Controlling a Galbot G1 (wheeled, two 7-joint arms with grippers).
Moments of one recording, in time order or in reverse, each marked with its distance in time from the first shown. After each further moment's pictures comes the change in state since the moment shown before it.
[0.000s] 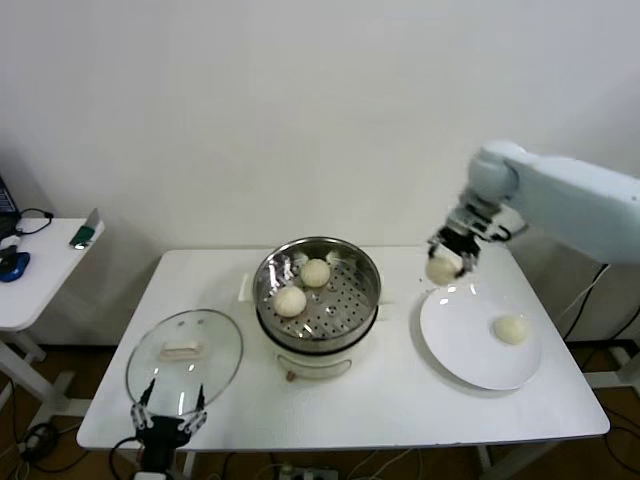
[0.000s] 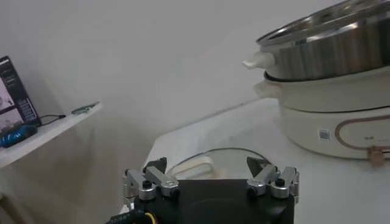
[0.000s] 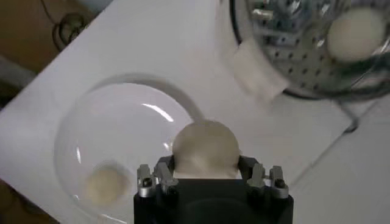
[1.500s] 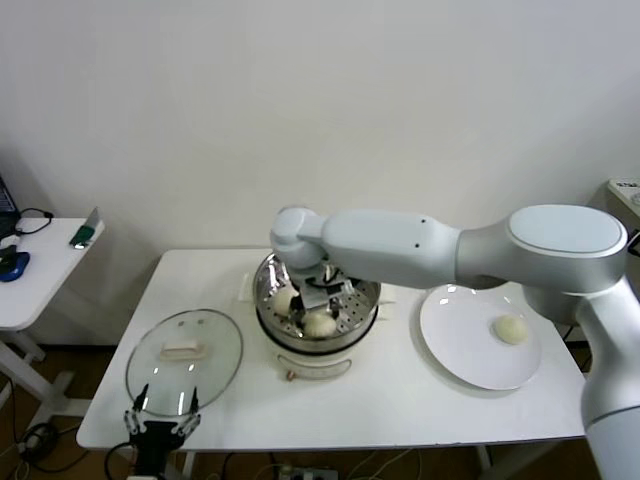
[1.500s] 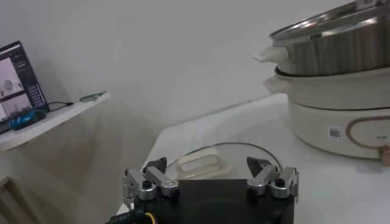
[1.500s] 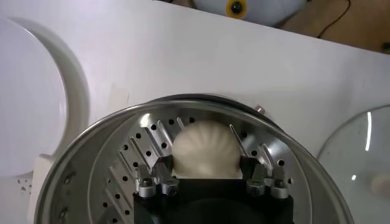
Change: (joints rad) left arm 0.003 -0.006 -0.026 0.021 -0.054 -0.020 0.001; right arm -0.197 0.473 0.026 0.066 -0.294 0.249 -0.011
